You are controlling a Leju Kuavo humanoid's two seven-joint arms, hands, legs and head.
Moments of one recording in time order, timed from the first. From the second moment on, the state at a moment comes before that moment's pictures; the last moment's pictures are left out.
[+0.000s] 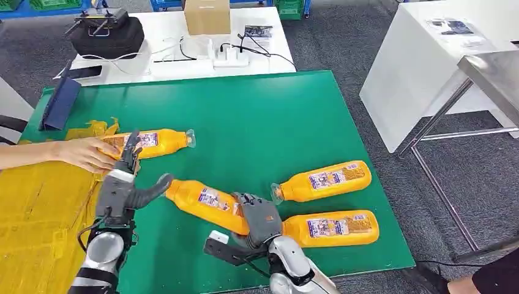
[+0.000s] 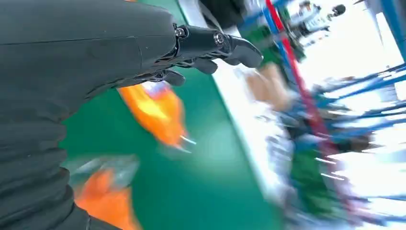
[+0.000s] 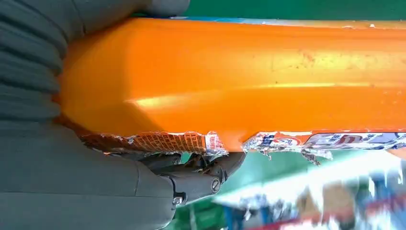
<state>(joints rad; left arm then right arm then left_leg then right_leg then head) -0.19 -0.05 -0.11 -1.35 -0.18 0.07 -0.39 -0.14 0.07 0.63 -1.07 1.04 -0.36 0.07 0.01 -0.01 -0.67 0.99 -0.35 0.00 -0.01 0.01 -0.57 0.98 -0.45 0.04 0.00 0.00</state>
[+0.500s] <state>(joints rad) -0.11 -0.07 -0.16 -1.56 0.29 -0.22 -0.26 -0.03 0.20 0.36 -1.30 0.84 -0.68 -0.43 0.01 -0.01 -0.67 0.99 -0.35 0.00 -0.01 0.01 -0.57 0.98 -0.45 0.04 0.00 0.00</state>
